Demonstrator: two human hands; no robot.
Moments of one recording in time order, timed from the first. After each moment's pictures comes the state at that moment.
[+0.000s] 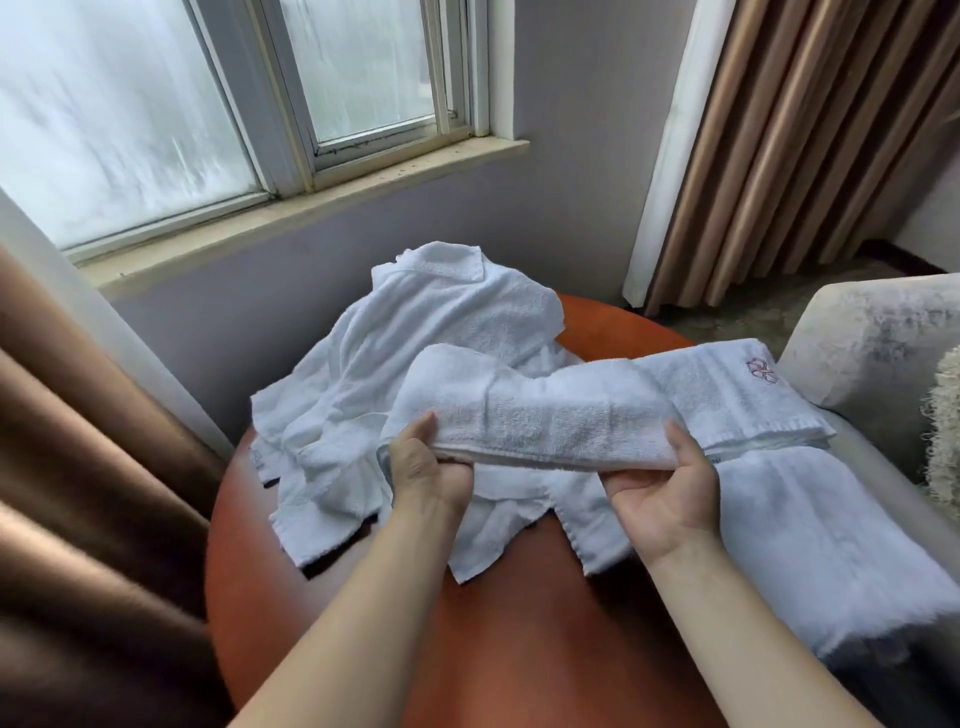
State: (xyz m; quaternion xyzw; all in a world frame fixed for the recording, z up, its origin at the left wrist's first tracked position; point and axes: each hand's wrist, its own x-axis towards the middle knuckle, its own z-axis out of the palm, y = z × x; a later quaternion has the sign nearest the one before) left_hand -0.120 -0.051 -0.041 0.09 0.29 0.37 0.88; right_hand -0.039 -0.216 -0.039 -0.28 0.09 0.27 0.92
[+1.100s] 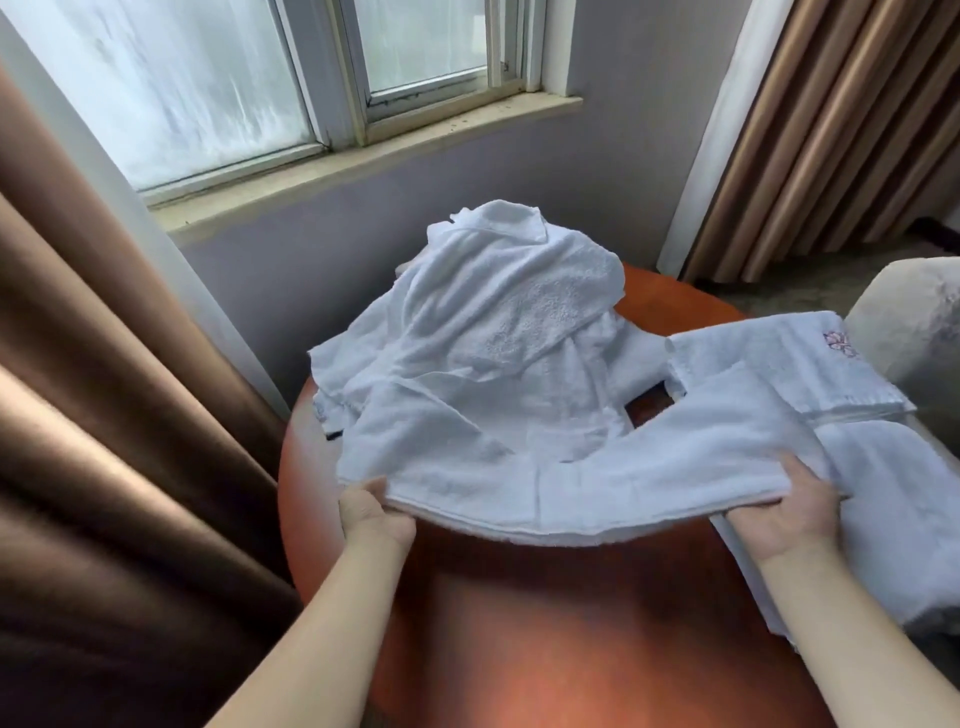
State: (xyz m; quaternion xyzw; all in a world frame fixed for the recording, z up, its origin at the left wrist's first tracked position) left_hand -0.244 0.027 -0.124 0.07 0.43 0.41 0.80; right_hand -0.041 -0.245 -0.090 -0.34 0.14 0.20 0.91
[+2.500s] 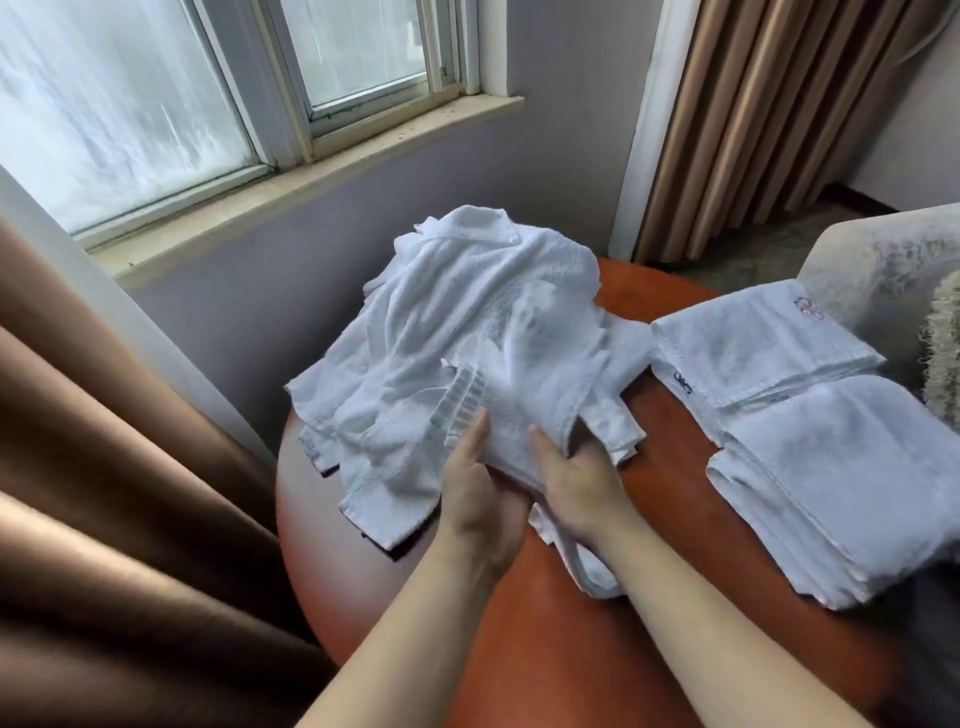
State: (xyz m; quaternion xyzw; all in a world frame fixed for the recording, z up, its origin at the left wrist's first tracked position) left_hand -0.218 -0.024 -0.045 0.27 0.22 0.18 0.92; right_hand -0.165 -0.099 -0.058 -0.73 -0.23 0.12 0.63
